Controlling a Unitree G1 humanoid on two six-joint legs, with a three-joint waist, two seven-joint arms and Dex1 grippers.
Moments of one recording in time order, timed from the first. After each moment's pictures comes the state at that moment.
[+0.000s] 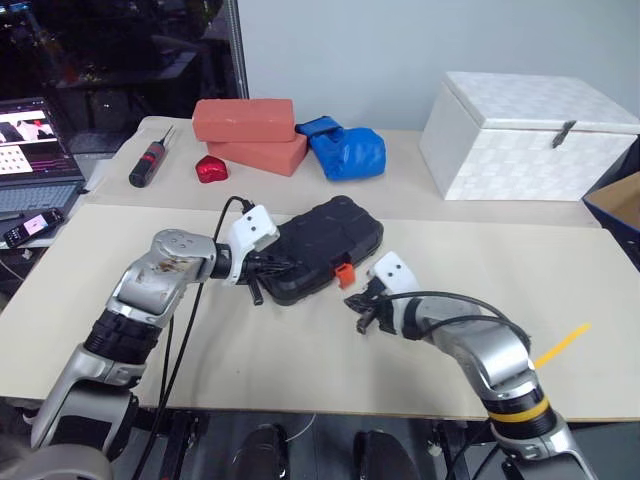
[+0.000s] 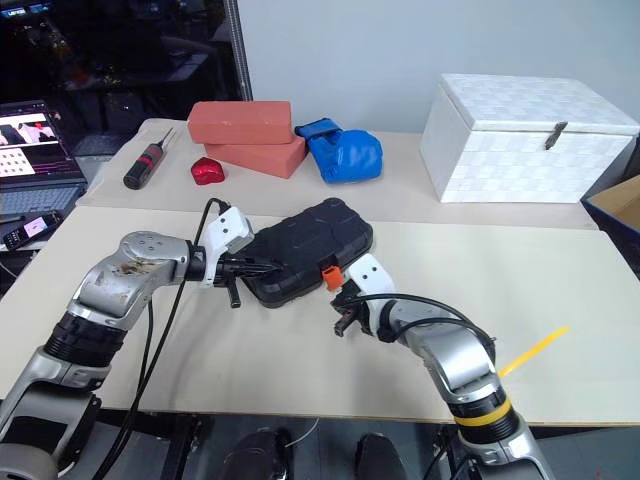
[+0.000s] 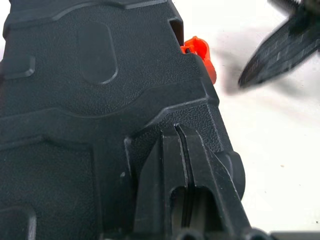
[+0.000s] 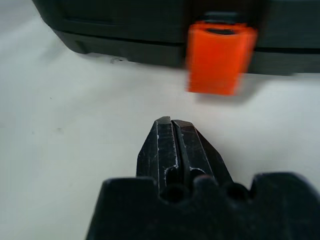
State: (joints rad) left arm -0.71 0.67 -0.26 0.03 -0.28 0.65 -1.02; right arm -0.43 -0.37 0.26 -0.33 0.22 1.00 0.51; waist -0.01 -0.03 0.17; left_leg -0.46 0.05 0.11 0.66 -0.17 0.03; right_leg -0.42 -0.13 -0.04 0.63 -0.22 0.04
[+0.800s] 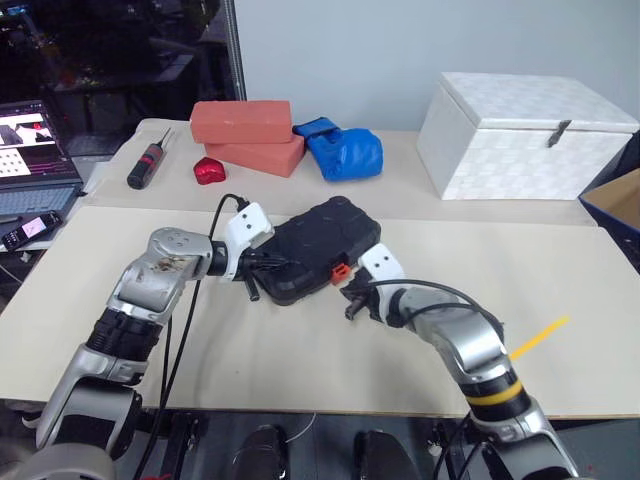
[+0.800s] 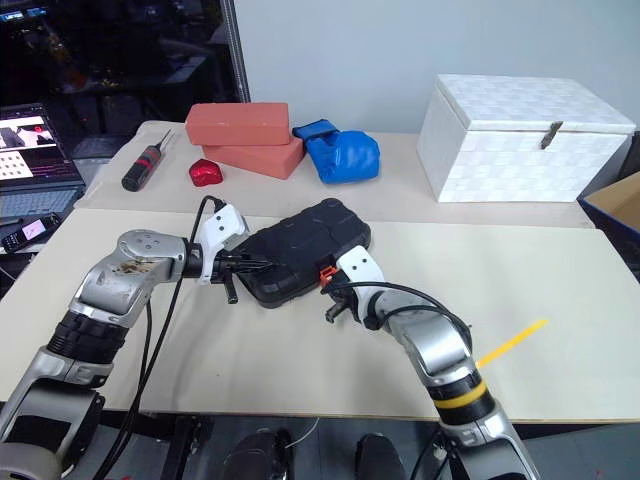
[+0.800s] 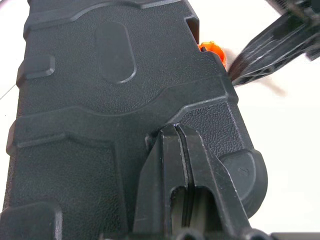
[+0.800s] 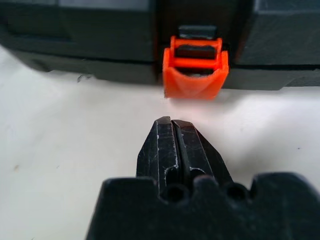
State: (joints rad) left arm -0.71 0.66 -0.24 0.09 -0.23 0.59 -1.03; right arm -0.52 -0.29 0.27 -0.15 0.16 0.91 0.43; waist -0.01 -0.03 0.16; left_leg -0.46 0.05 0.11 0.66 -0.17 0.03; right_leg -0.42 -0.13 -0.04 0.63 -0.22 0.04
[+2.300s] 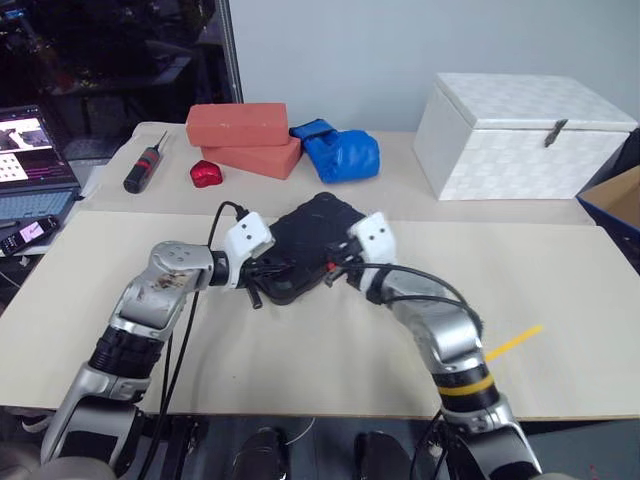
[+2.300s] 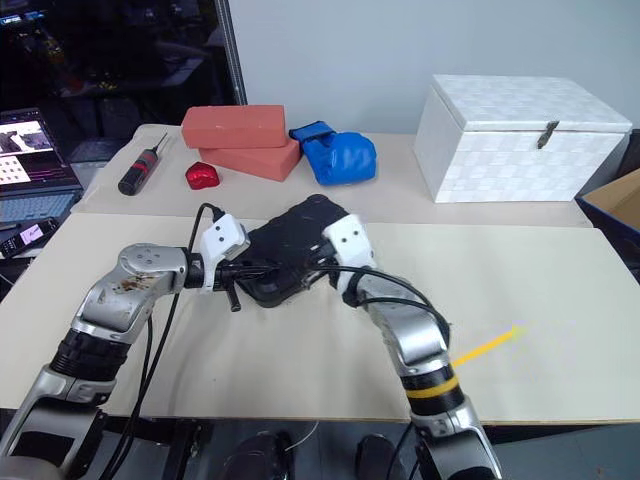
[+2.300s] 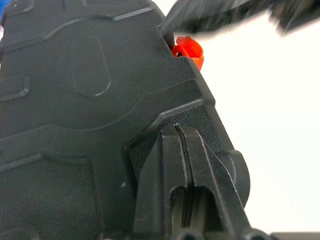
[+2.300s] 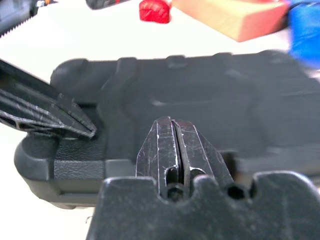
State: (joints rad) left arm -0.60 0.63 -0.19 0.00 -0.19 0.57 -0.98; right arm -0.48 -0.18 0.14 -0.31 0.17 0.71 0.39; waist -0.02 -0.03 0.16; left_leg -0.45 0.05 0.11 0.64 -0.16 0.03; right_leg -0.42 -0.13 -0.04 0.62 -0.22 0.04
